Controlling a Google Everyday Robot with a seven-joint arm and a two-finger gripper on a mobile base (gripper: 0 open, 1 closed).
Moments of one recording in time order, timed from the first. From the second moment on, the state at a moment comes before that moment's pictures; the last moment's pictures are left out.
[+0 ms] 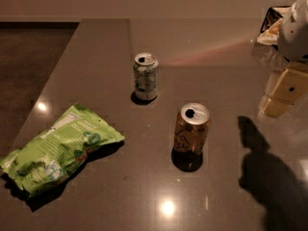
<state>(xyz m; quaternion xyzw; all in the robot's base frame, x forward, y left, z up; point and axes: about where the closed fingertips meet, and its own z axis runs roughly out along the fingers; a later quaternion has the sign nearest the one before) 0.438 -0.214 0.987 -0.60 0.78 -0.05 0.18</state>
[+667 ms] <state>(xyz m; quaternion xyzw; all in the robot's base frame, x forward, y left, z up) 0.448 -0.203 0.981 -0.60 0.78 -0.04 0.18</state>
